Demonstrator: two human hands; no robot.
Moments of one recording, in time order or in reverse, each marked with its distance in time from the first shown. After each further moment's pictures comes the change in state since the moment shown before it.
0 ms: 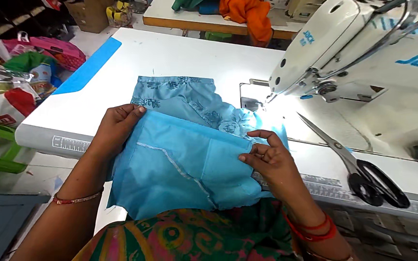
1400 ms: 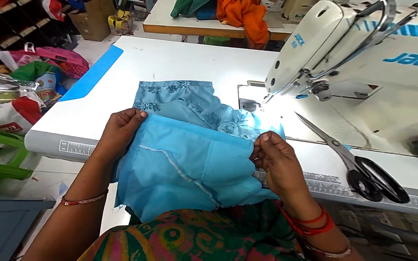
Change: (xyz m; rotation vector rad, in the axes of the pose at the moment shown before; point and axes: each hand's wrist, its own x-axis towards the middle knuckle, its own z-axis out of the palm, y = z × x) left_hand -0.001 -0.001 0.000 -0.037 -0.018 0.023; right_hand 0.002 -0.008 0.006 0.239 0.166 0.066
